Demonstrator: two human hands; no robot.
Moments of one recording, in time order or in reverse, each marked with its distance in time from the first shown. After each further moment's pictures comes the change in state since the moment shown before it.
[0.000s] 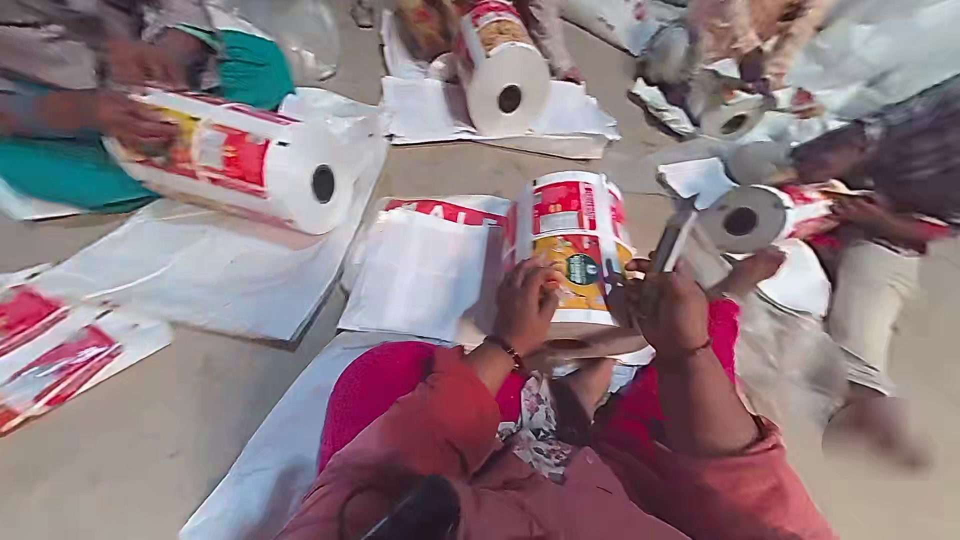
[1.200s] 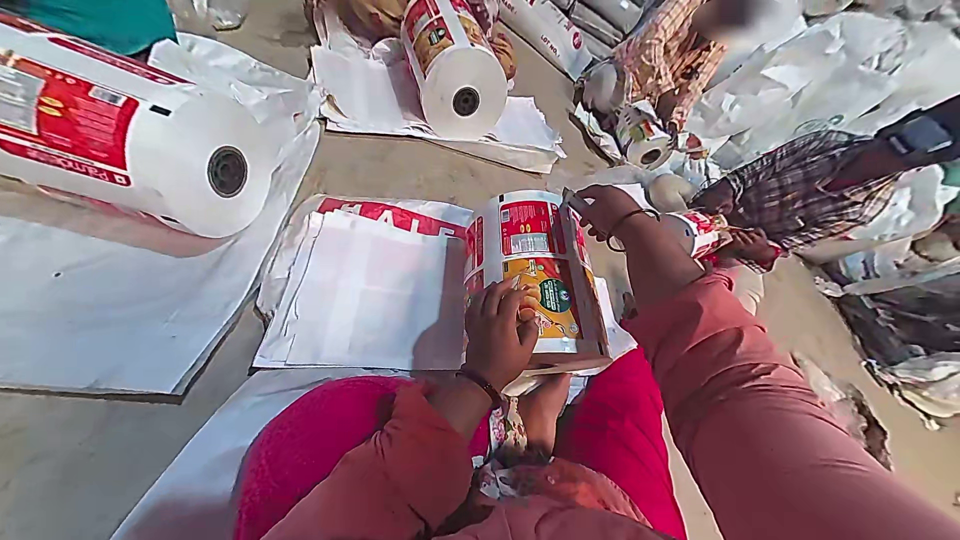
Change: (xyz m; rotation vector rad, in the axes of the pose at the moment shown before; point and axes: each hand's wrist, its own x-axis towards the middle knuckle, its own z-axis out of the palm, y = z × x) left_hand 0.001 0.000 0.001 0.074 0.000 -0.068; right_hand 0.205 -0.059 0.052 -1.404 -0.215 0.262
